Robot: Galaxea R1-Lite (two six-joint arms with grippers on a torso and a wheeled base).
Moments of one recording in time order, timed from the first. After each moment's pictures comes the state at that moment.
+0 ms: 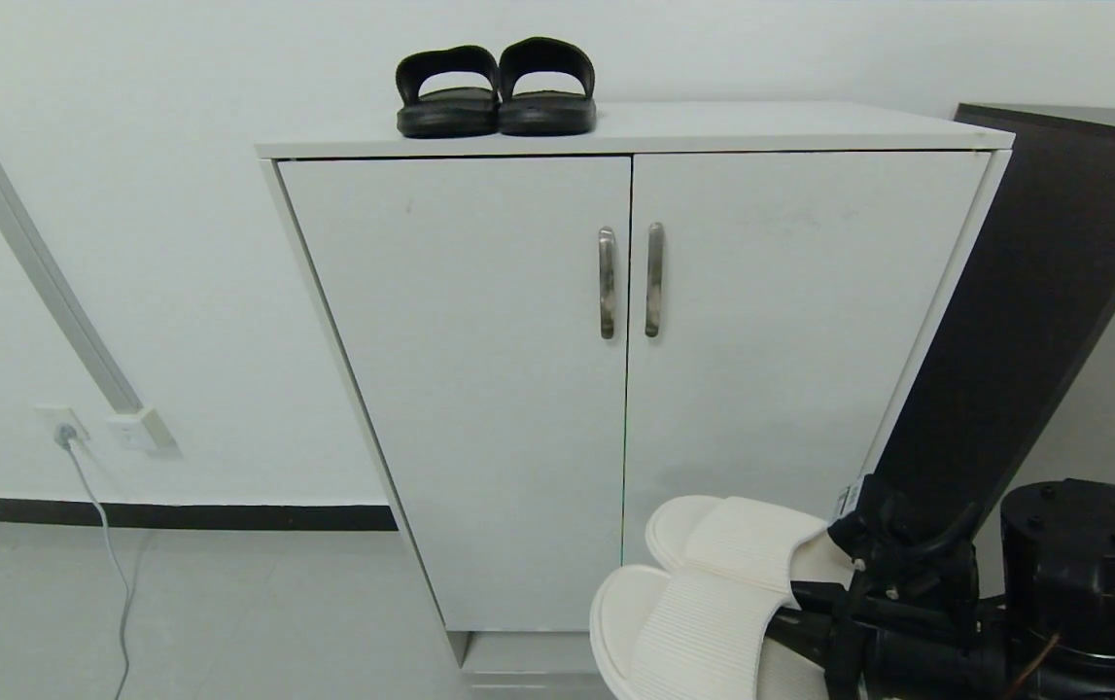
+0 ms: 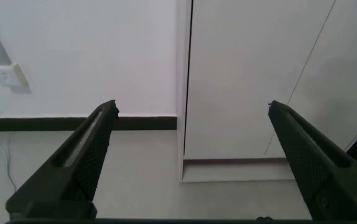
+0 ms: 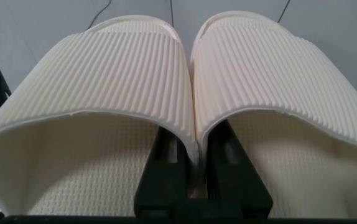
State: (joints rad) left arm 0.00 0.00 -0.01 0.00 0.01 -0.02; right arm 0.75 1.58 -0.36 -0.89 0.19 -0.08
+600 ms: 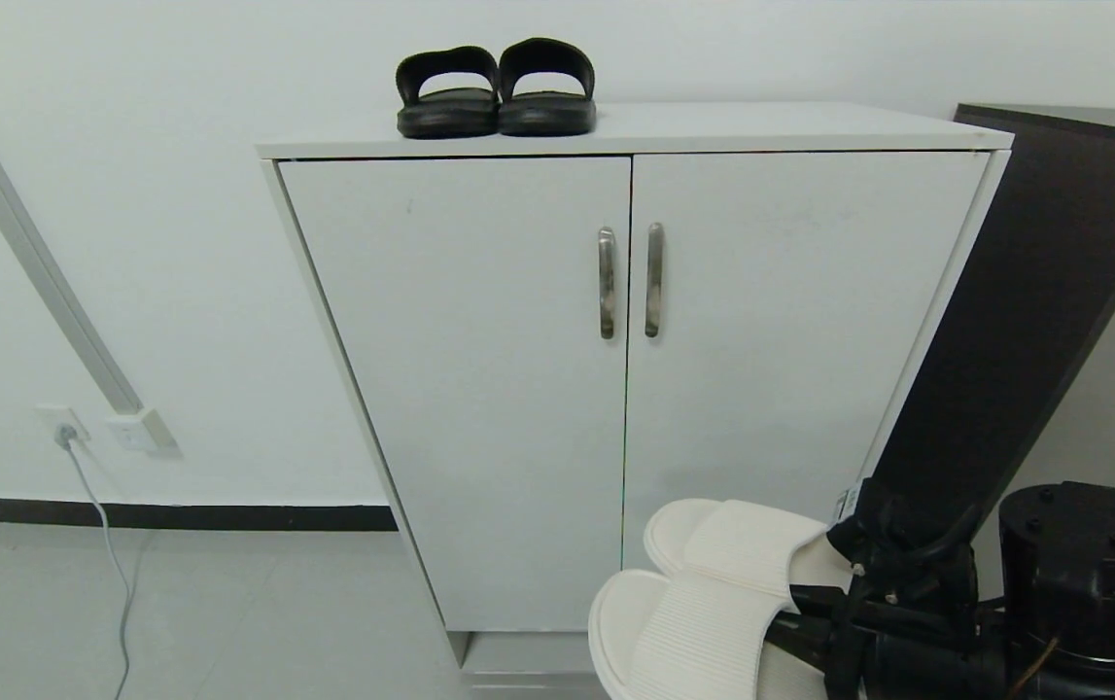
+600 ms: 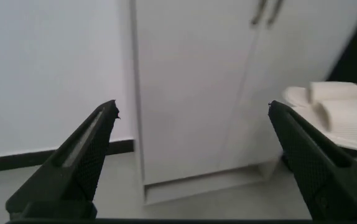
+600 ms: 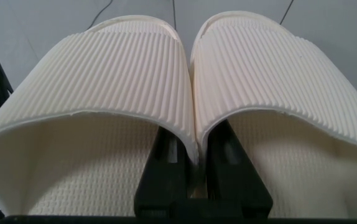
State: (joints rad) left arm 0.00 0.36 -0.28 -0.08 -0.28 -0.06; right arm 0.75 1.58 -0.35 -0.89 0.20 -0.08
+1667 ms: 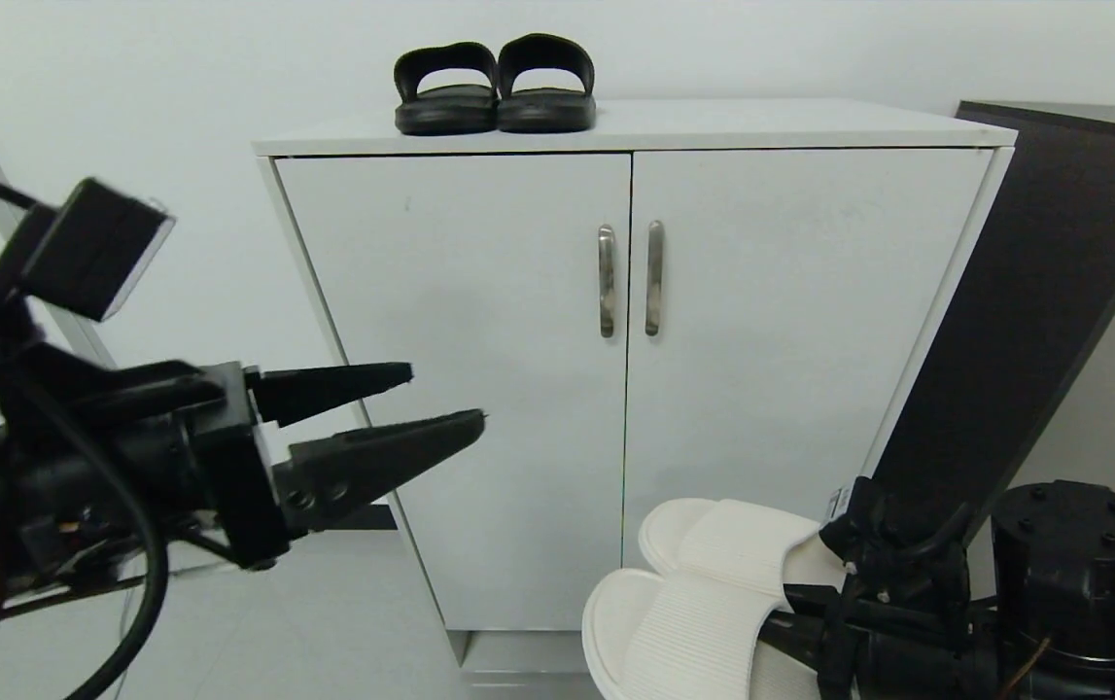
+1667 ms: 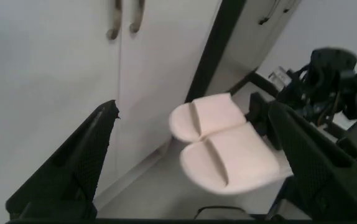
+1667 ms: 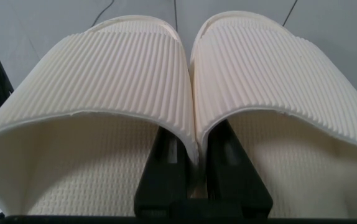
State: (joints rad) left arm -0.54 1.19 -0.70 -0.44 -0.37 -0.12; right arm 0.76 1.59 -0.36 -0.89 0.19 -0.07
